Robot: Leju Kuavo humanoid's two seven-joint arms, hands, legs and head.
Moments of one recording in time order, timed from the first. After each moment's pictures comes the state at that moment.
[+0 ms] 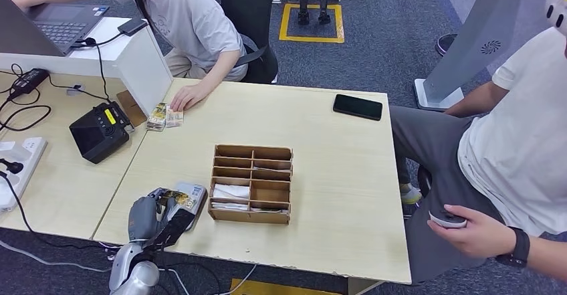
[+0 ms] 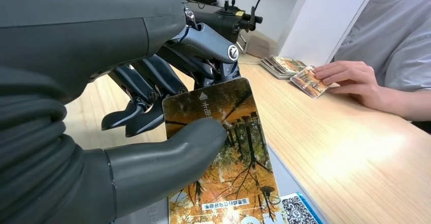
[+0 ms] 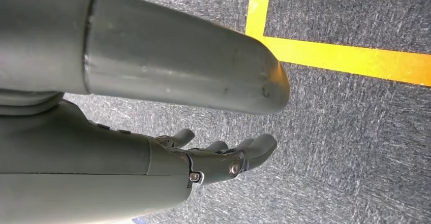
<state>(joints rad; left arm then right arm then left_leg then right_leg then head) -0.10 0.02 0.09 -0.98 -0.75 0.50 -0.40 -0.05 0.10 -0.67 -0.21 1.11 -0.28 -0.03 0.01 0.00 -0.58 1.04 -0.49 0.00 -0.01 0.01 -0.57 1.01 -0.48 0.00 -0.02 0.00</state>
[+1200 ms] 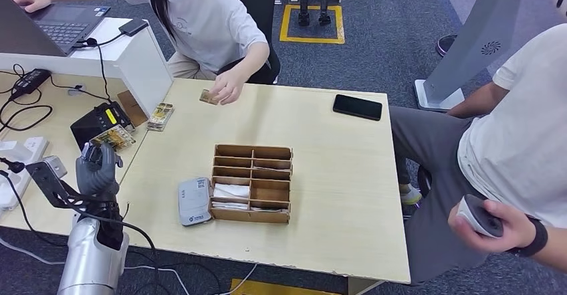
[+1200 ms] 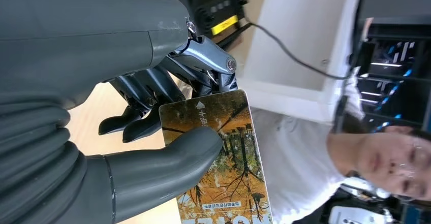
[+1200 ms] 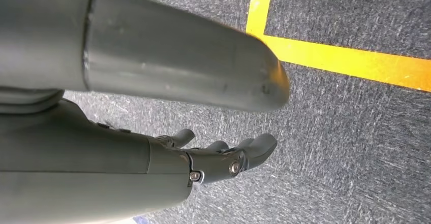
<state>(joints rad) -0.25 0.02 0.35 -1.25 0.27 -0.02 -0.40 -0.06 0.10 -0.72 -0.21 1.20 -0.26 -0.02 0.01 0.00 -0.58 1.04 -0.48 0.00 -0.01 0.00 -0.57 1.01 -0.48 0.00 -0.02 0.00</state>
